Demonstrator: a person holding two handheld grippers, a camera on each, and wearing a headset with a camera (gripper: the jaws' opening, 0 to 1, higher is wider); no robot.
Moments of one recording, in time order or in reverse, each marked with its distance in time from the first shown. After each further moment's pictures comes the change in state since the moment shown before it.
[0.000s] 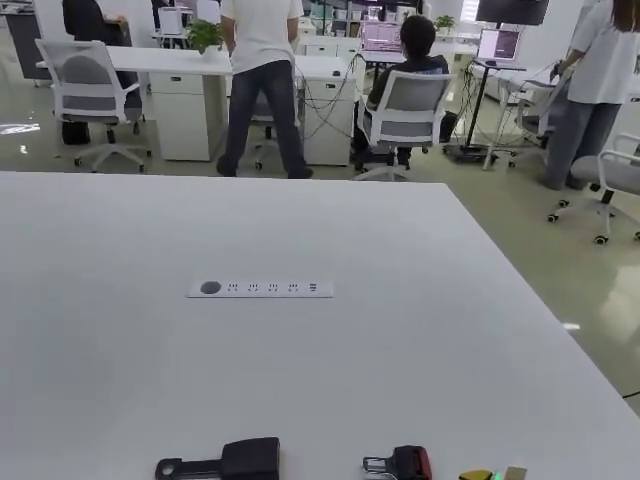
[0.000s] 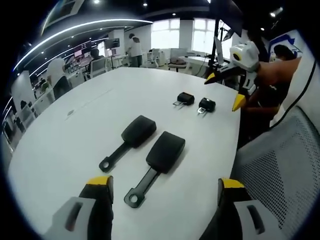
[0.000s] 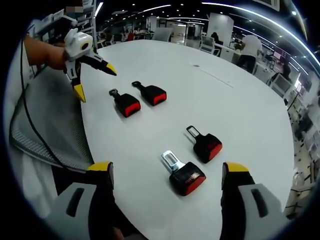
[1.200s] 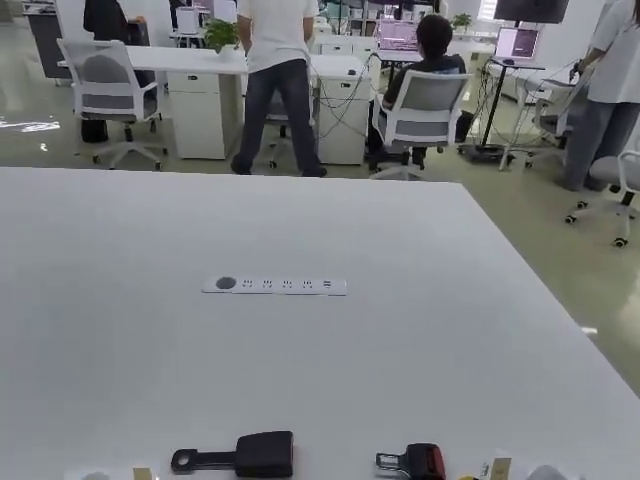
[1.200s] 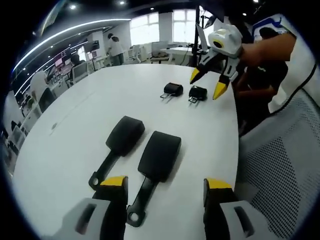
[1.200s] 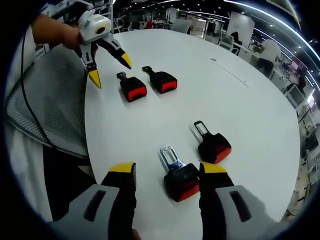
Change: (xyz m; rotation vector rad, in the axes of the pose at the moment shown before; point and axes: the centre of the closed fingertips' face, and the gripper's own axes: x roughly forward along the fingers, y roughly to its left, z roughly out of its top) left arm 0.039 -0.008 0.003 0.156 0.075 -0.085; right arm 0.028 -0.003 -0.015 -0.141 0.086 0.108
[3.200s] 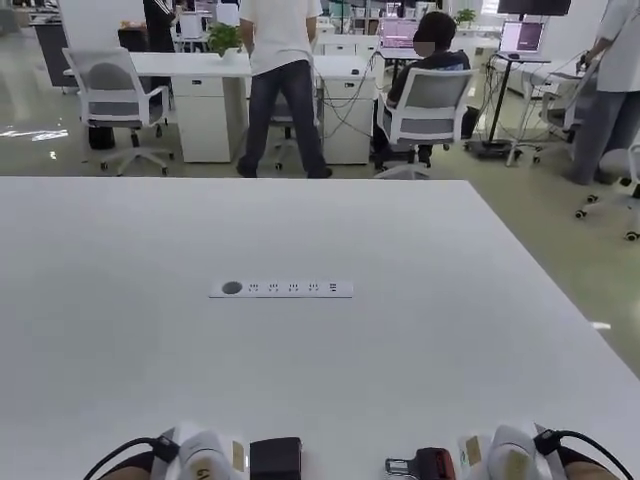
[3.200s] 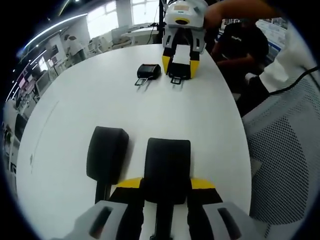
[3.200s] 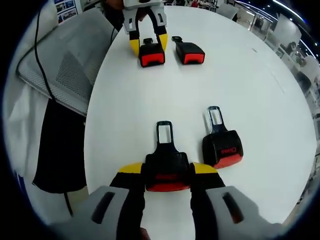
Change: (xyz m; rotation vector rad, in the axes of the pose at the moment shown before) left arm 0.047 -0.002 0.006 0.246 0.191 -0.200; right arm 0.021 -0.014 -0.030 -0.246 0.192 0.252
